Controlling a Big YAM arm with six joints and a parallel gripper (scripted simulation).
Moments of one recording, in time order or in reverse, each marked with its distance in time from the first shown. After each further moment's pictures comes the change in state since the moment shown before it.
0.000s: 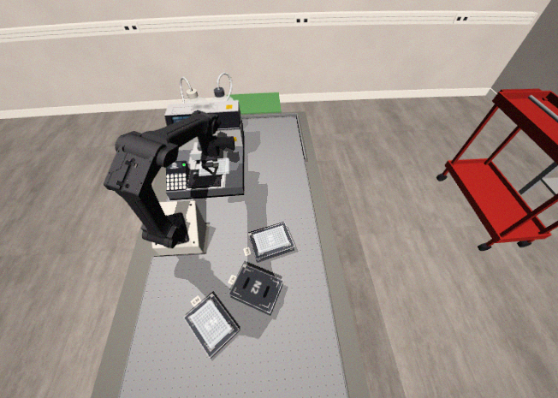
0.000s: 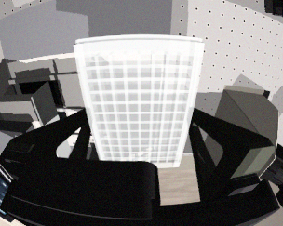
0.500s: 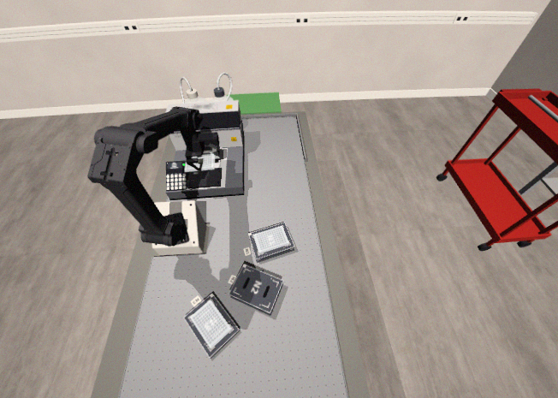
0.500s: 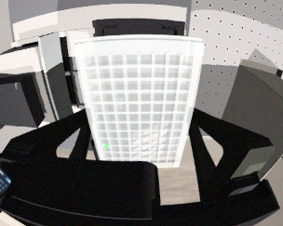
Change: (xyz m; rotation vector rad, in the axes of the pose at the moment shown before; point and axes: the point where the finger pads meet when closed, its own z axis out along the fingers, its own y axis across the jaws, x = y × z) arm 0.063 0.027 -0.005 -0.004 -0.006 -0.008
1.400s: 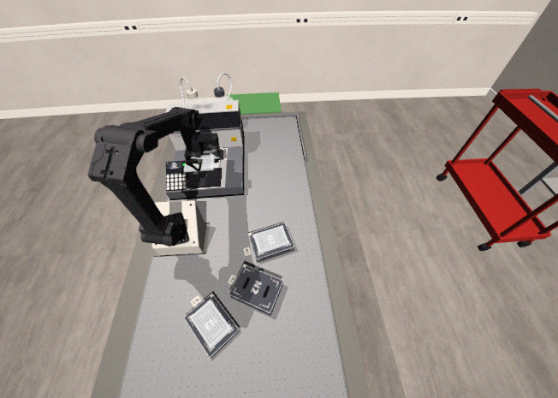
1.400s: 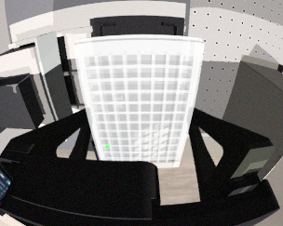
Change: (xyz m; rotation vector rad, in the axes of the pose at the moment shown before) arm 0.003 0.001 0.003 0.008 0.006 0.024
